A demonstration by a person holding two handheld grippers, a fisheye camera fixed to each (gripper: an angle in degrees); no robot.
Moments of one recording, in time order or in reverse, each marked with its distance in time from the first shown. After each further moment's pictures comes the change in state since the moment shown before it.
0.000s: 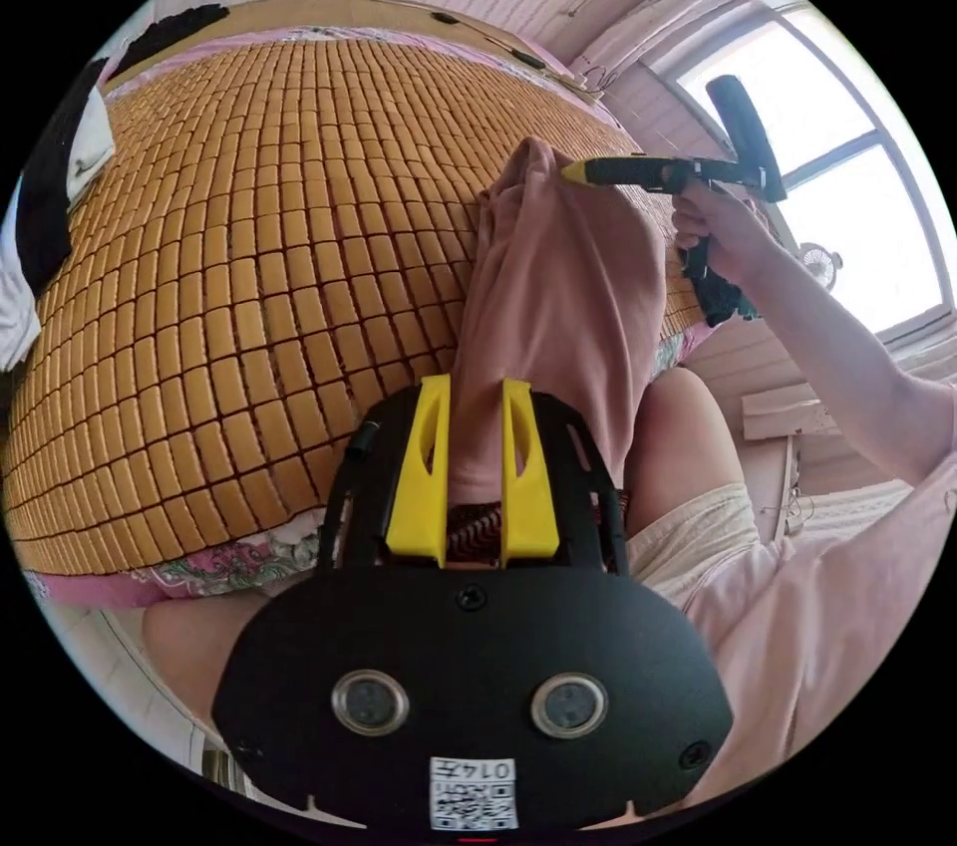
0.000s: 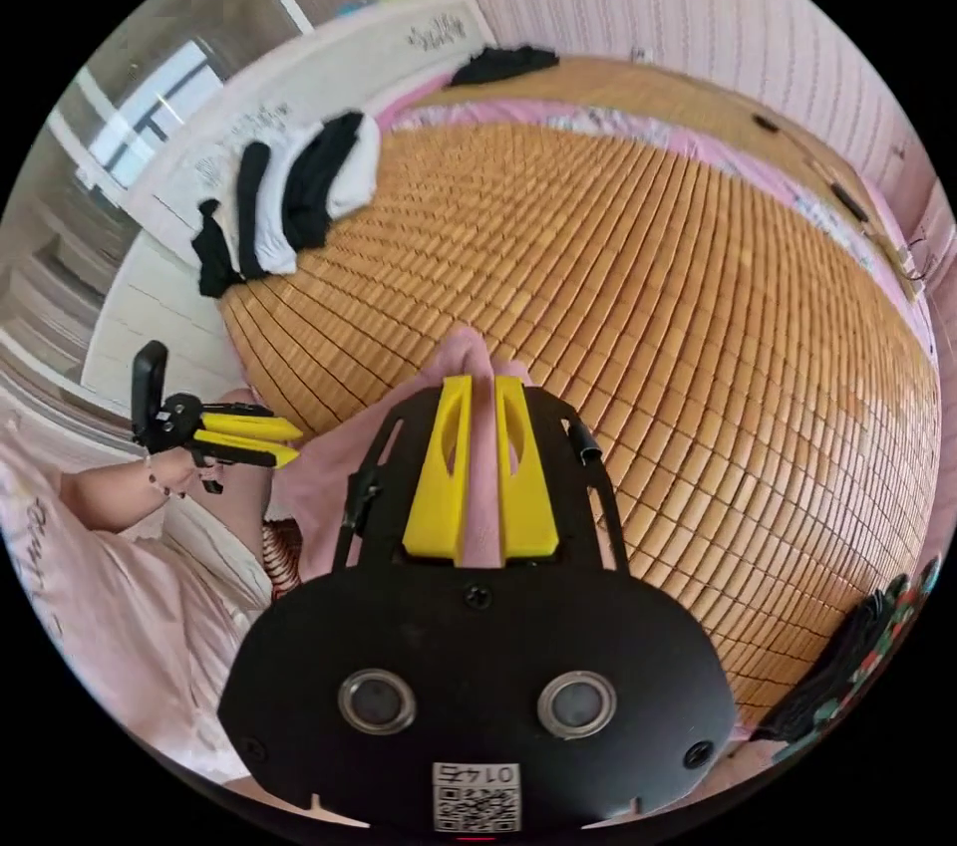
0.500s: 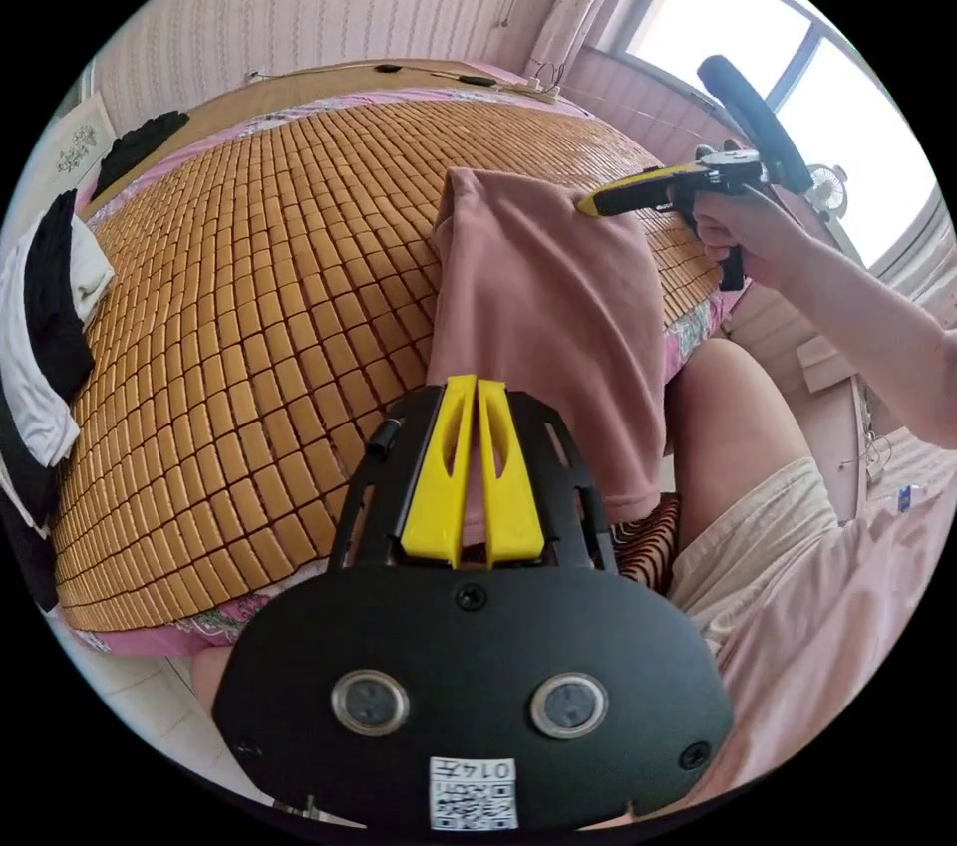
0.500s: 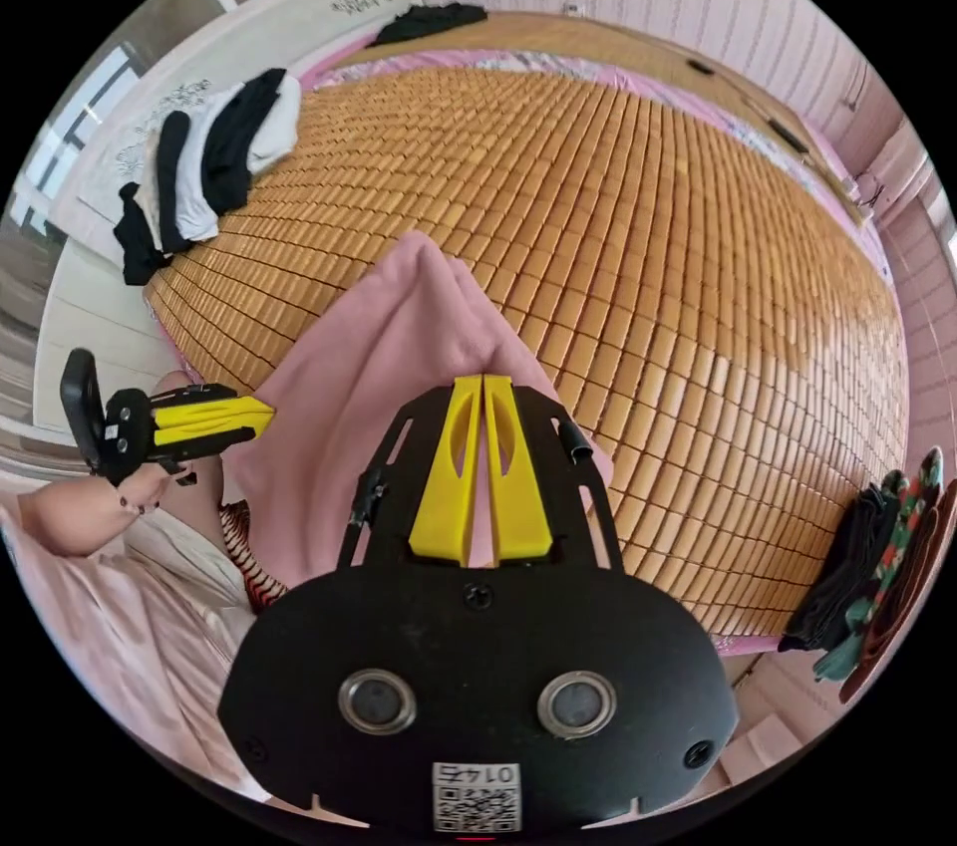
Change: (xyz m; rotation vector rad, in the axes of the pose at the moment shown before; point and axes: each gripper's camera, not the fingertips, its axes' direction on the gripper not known) left arm 0.060 0.012 0.013 0.074 -0.183 0.210; right arm 0.006 0.029 0.040 -0.210 0.162 0.136
